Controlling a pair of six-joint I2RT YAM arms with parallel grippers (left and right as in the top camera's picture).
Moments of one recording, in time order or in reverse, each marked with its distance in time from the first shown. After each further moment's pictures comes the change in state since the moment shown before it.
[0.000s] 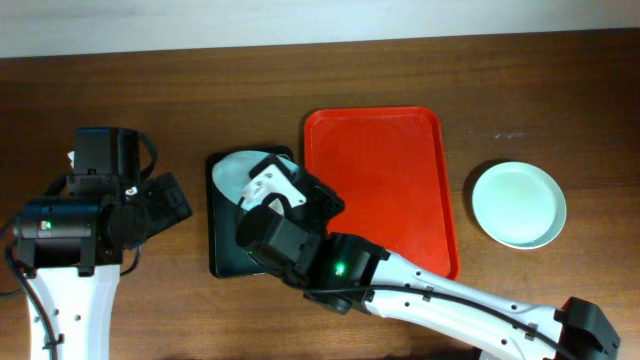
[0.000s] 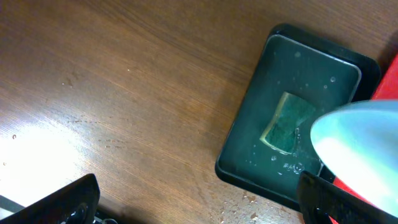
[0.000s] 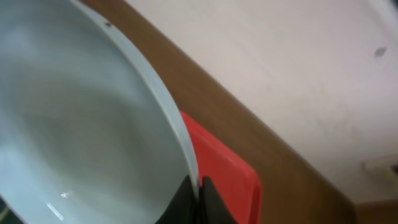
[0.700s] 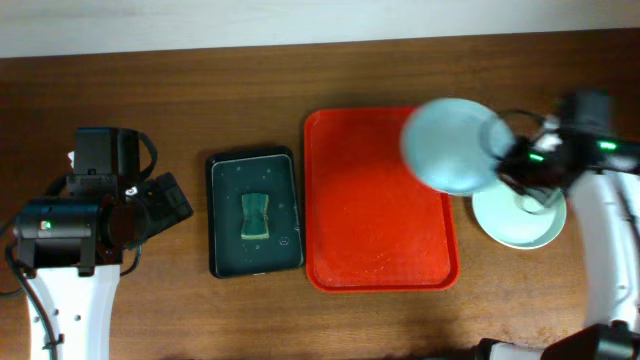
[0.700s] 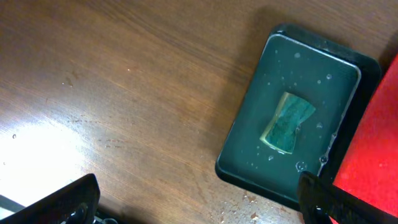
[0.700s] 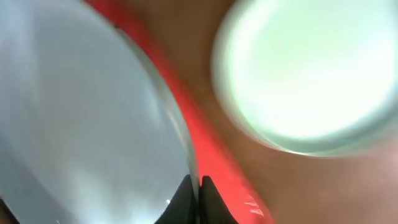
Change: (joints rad) left arm 0.000 0.000 0.000 -0.001 0.000 0.000; right arm -1.419 -0.098 0.008 -0.576 -1.135 0.453
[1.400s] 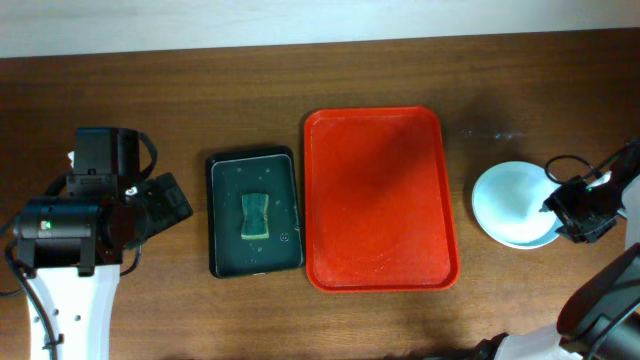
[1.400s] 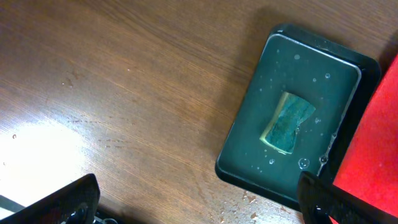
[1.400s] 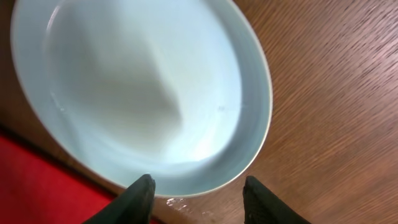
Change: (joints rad) left arm 0.000 0.000 0.000 0.000 0.000 0.000; right arm -0.315 0.223 -0.060 0.027 0.035 -0.114
